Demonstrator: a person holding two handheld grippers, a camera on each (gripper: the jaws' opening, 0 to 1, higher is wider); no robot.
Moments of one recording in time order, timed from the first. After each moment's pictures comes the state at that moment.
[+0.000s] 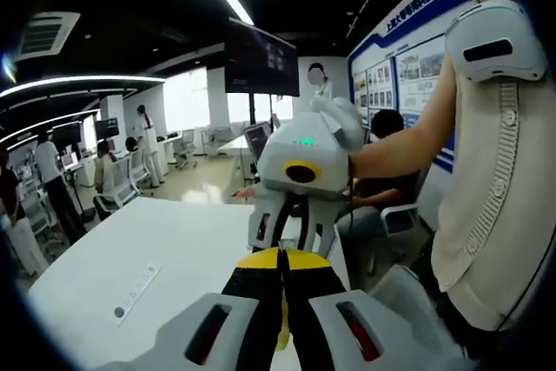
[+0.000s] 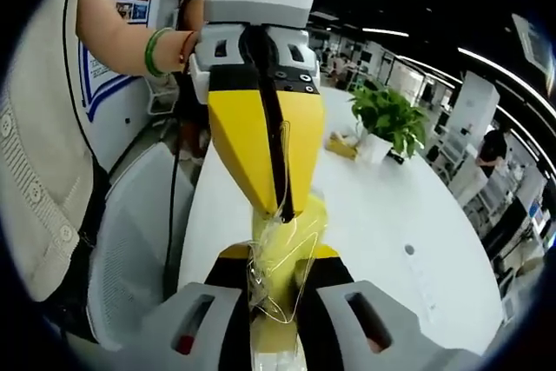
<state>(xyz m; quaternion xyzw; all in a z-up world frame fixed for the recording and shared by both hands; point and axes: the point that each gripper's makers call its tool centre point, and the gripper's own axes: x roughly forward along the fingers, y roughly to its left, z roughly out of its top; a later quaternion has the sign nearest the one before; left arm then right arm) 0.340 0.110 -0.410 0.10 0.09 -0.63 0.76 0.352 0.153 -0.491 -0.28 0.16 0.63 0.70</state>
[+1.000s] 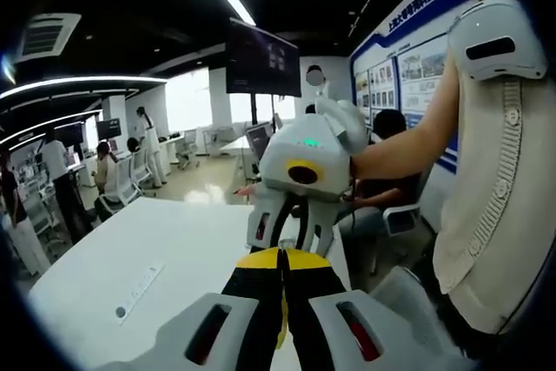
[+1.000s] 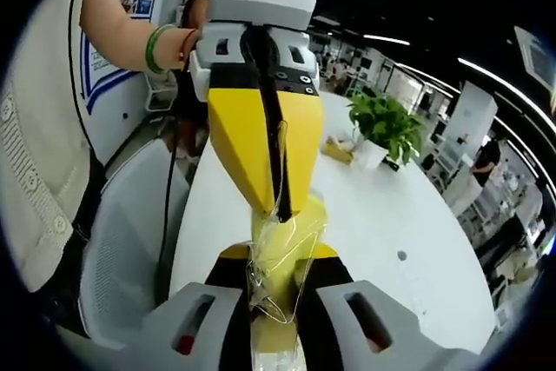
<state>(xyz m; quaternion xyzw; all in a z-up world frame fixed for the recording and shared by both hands) 0.340 0.108 -0.409 0.10 0.09 -0.63 0.77 0.354 0.152 -0.488 -0.29 0.14 0.63 0.71</state>
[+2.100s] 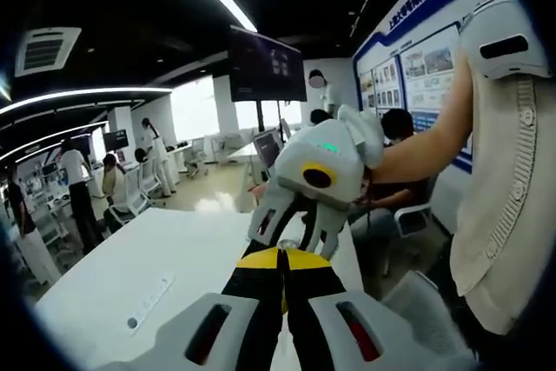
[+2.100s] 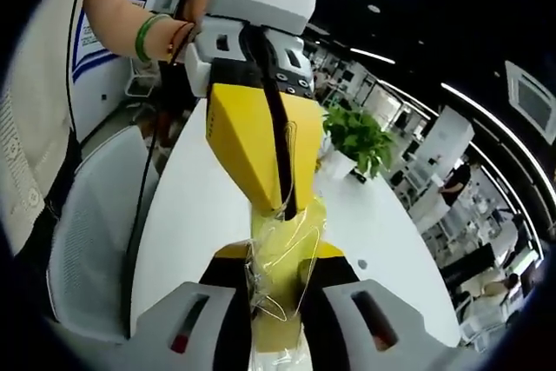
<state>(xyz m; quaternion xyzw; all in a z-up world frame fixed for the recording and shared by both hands) 0.350 0.101 -0.398 0.11 0.06 -0.61 0.78 0.378 0.140 -0.473 -0.34 0.08 0.58 0.74</state>
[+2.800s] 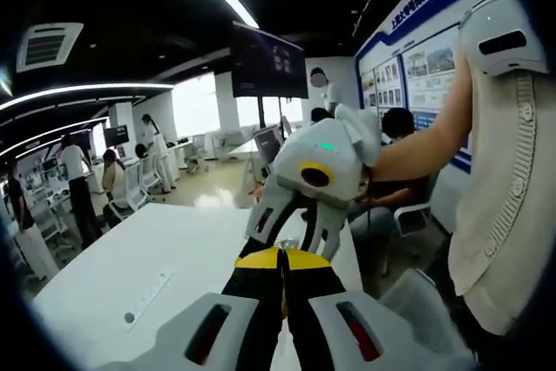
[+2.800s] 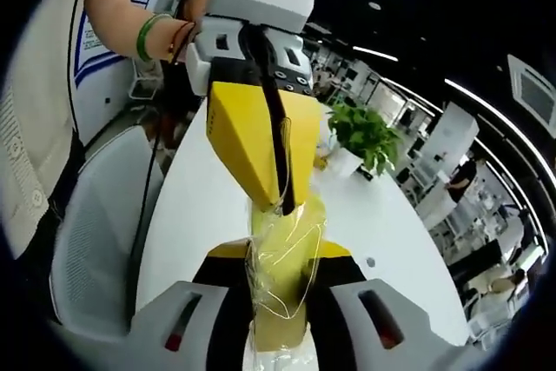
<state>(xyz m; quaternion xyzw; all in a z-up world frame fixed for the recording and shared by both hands) 0.351 0.102 -0.408 0.11 0.07 -0.61 0.78 0.376 0.141 -0.483 -0.32 0.09 0.59 0.73</state>
